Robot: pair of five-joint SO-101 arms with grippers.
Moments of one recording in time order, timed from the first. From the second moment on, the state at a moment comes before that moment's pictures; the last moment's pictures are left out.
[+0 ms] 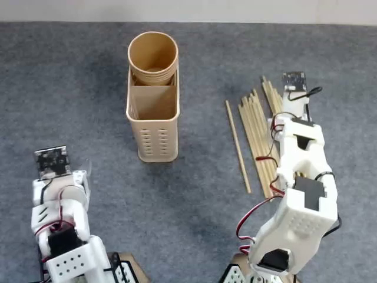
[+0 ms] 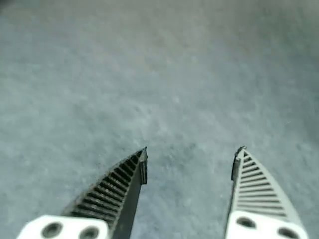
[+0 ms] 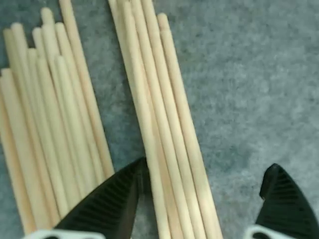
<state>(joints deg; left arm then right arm) -29.7 -100.5 96.1 45.8 -7.6 10.5 18.7 19.5 25.4 16.7</state>
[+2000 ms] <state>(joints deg) -28.3 -98.8 96.3 45.8 -7.7 -0.8 -17.2 40.4 34.9 12.6</state>
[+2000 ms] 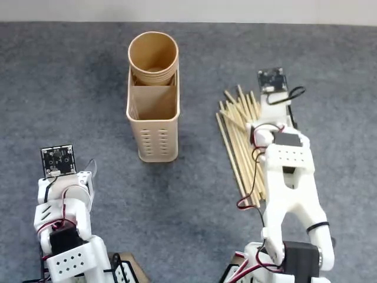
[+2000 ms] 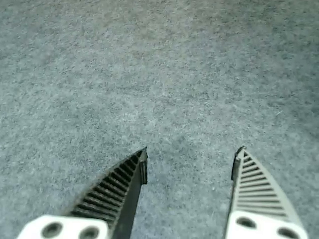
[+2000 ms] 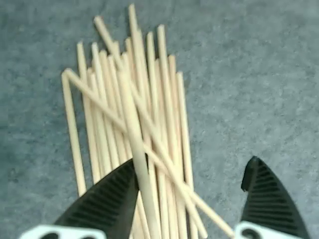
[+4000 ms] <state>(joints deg) -24.1 -98.8 96.3 48.4 -7.7 -3.3 6.9 21.8 37.9 21.4</state>
